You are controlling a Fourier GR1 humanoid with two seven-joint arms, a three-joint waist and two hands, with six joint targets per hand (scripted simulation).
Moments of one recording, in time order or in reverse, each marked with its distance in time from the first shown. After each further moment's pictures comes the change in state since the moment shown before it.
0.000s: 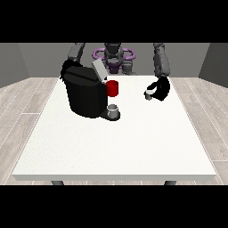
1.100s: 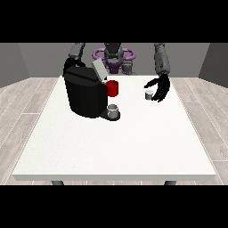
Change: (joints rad) left arm 0.109 -0.008 0.009 -0.141 0.162 -0.172 0.134; right arm 0.008 0.002 0.038 -0.025 0.050 -0.010 0.038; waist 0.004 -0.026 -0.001
